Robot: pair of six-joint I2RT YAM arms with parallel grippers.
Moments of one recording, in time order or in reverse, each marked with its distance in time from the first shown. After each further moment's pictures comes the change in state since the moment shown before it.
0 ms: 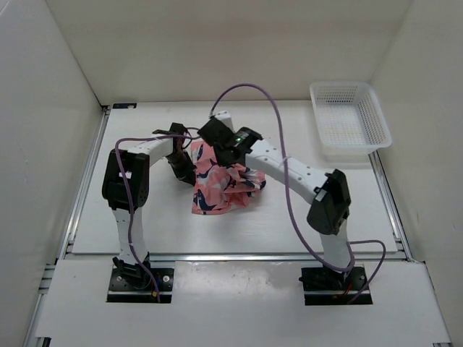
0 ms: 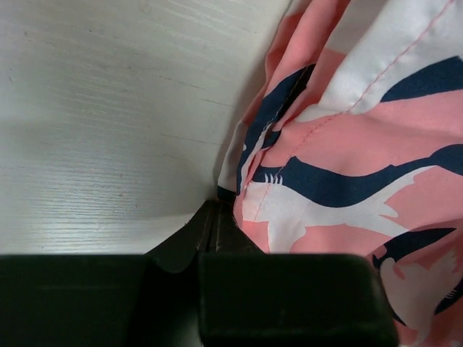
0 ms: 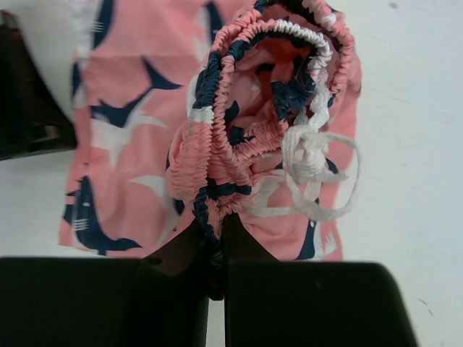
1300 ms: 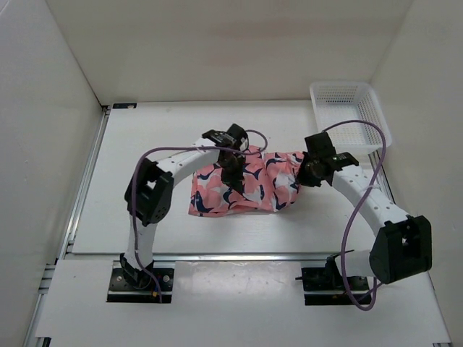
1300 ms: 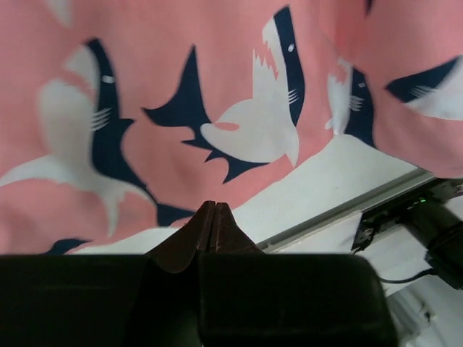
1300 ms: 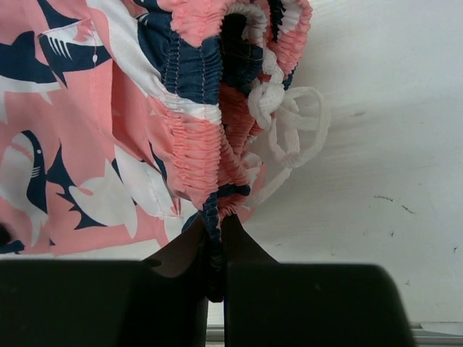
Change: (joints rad) left arm -0.415 -0.052 0.238 -0.101 0.069 0.143; right arm -0.573 -0.597 -0.879 0.216 -0.397 0.130
